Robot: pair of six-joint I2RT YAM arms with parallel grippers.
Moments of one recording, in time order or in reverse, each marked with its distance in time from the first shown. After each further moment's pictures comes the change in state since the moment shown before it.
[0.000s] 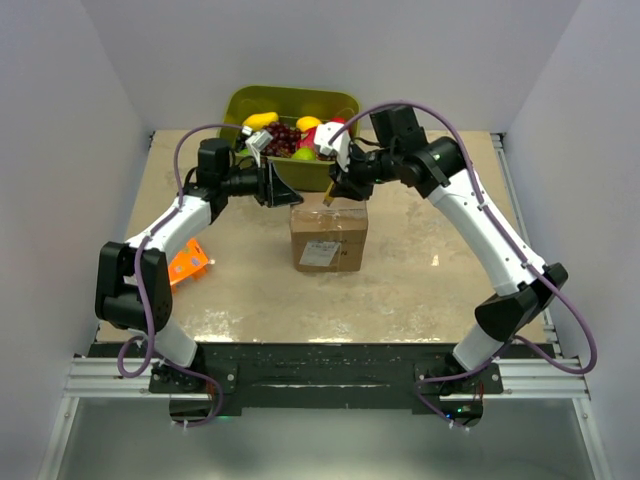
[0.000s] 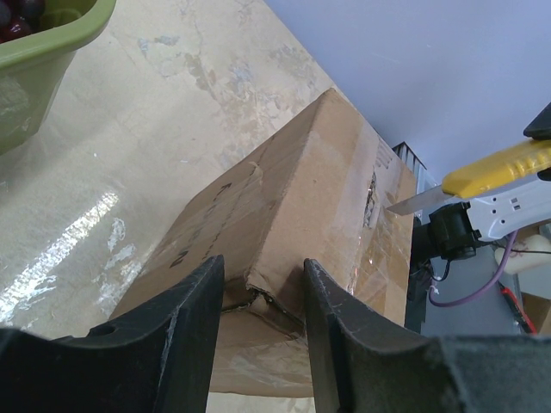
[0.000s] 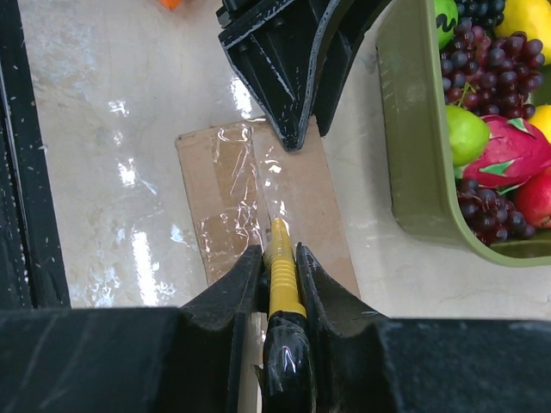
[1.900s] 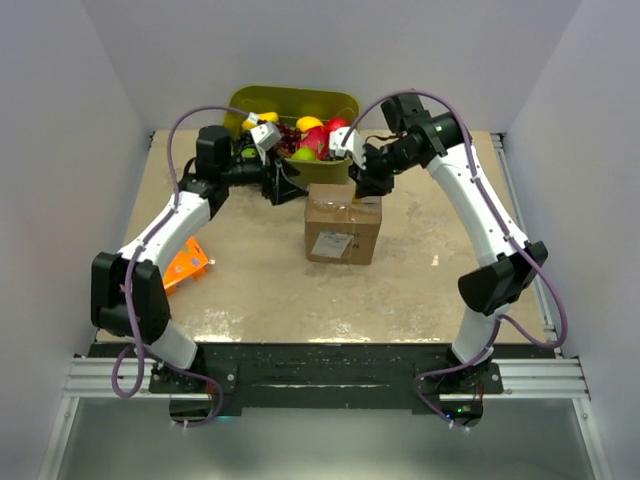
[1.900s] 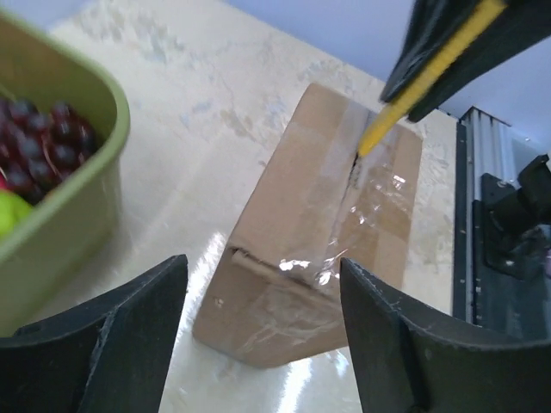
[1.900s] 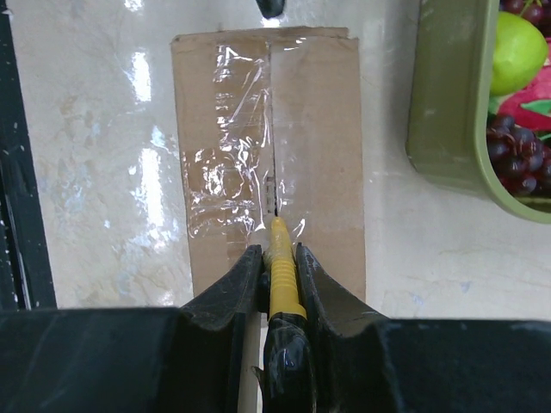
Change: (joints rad) left arm -0.032 -0.047 0.073 -0.020 -0.025 0.294; right arm -0.143 0.180 0.199 -0.347 -0.051 -0.319
